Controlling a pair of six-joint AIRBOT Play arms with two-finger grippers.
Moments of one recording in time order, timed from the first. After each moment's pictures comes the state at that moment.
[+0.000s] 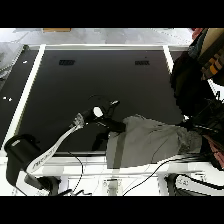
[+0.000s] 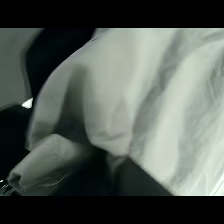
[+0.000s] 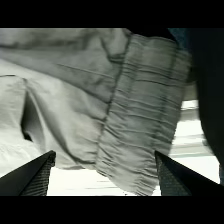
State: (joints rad) left arm -0.66 -1.74 1.20 0.67 -0.84 -1.17; right arm -0.51 -1.34 1.15 -1.54 1.60 1.31
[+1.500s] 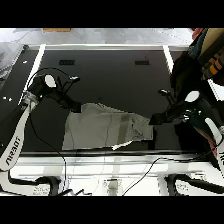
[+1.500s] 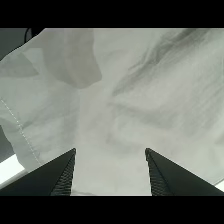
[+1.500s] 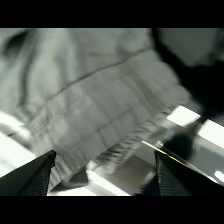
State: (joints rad) left arm -0.14 -1.56 1.41 1.28 -1.35 -1.12; right arm -0.05 -1.34 1.03 -1.18 1.33 1.10
